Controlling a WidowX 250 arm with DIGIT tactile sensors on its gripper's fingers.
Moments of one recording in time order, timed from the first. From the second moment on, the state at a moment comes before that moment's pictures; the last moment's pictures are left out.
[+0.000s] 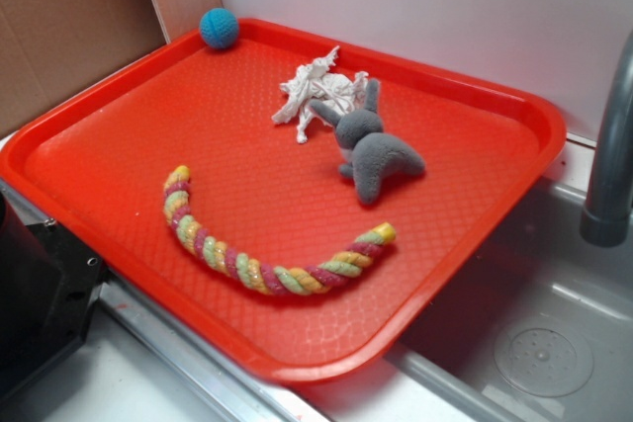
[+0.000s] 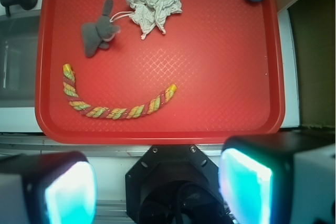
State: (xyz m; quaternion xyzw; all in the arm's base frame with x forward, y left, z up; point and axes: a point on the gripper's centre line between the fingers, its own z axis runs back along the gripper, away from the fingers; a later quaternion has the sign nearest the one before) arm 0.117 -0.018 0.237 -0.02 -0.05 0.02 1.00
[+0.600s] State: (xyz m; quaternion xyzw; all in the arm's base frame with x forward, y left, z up) arm 0.128 -0.026 0.223 -0.02 -0.01 0.08 1.00
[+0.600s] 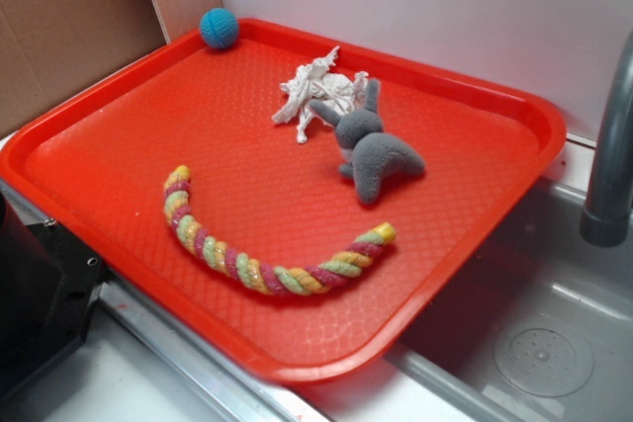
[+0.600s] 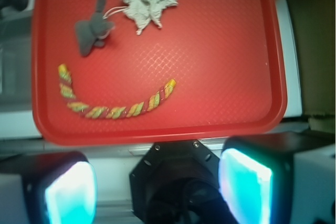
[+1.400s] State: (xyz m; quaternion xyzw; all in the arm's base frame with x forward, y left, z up) arm 0.236 -0.062 0.145 -0.02 -0.06 0.41 0.91
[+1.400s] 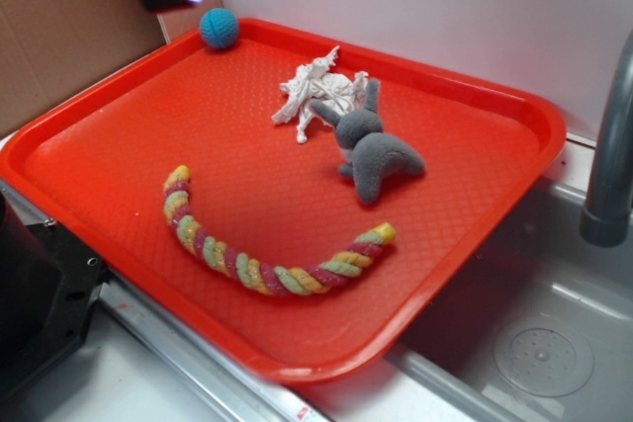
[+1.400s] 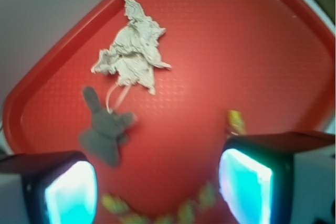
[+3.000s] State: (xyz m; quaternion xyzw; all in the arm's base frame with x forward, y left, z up) arm 0.251 -0.094 0.027 0.03 -0.09 0.42 0.90
